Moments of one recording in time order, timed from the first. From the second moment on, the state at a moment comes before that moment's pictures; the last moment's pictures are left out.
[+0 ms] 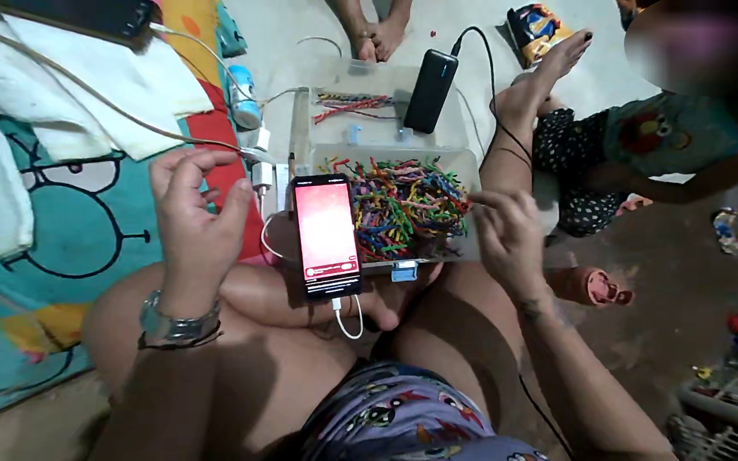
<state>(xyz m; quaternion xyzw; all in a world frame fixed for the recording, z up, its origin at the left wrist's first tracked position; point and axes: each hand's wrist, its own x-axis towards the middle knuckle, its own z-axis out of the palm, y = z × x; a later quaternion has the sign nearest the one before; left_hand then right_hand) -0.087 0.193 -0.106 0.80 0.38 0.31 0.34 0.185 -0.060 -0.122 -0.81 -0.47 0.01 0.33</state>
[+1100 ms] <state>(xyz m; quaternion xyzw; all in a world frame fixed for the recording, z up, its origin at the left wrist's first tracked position) -0.033 0.135 -0.082 0.76 0.21 0.30 0.53 0.175 -0.001 -0.101 -0.74 -0.49 0.21 0.41</state>
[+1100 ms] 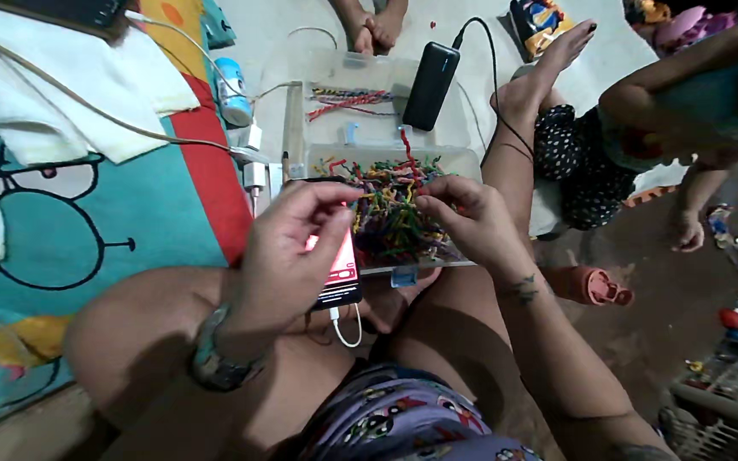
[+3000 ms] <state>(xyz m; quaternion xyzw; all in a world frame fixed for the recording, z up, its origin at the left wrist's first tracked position) -0.020 0.121 -0.098 0.55 0.26 0.21 0.77 0.230 0.011 -0.121 -0.85 -0.47 0.13 0.22</state>
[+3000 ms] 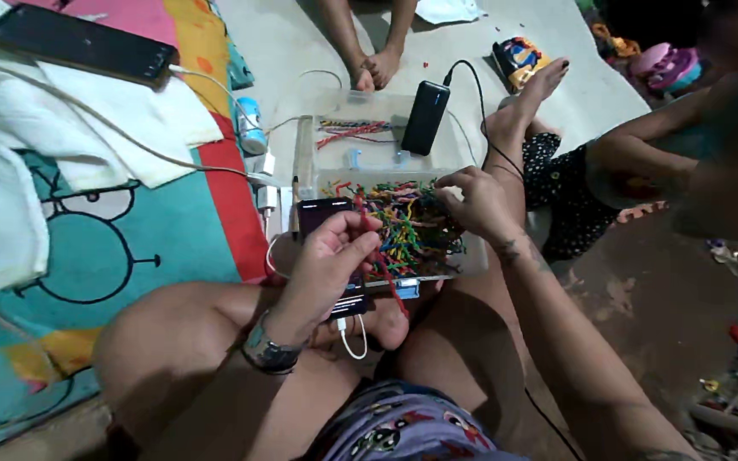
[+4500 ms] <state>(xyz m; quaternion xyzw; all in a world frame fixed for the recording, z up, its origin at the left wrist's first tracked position) -0.018 0.094 -0.094 0.50 0.24 0.19 0.81 0.139 -0.019 -0.090 -0.60 -0.40 0.38 0.59</state>
